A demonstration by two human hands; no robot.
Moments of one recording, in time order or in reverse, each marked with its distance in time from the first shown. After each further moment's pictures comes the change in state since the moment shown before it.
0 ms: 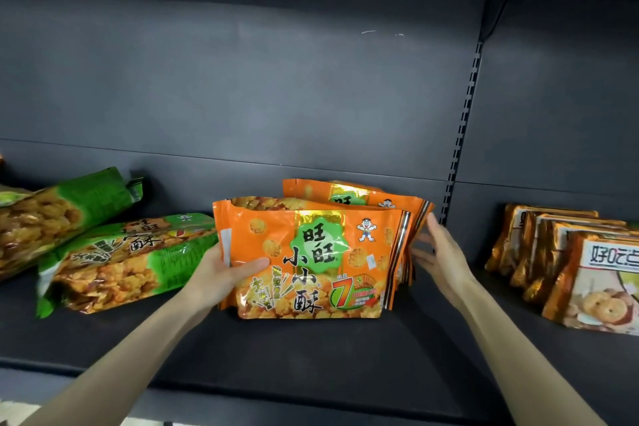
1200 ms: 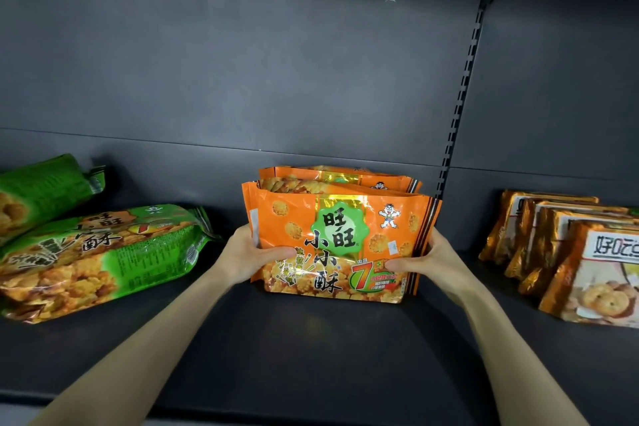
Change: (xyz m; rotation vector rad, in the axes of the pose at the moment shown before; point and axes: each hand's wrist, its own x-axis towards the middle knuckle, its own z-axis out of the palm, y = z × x) left_hand 0.072 -0.031 0.047 0.279 -0.098 0.035; right_hand 0.010 0.010 -0.018 -0.255 -0.208 -0.024
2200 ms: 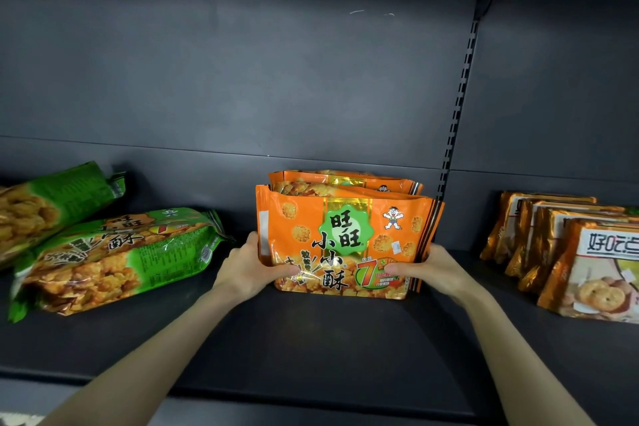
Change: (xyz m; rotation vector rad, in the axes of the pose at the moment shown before) left_hand -0.032 0.007 -0.001 0.487 0.124 -0.210; right_hand -0.006 0.005 0.000 -0.145 -0.115 0.064
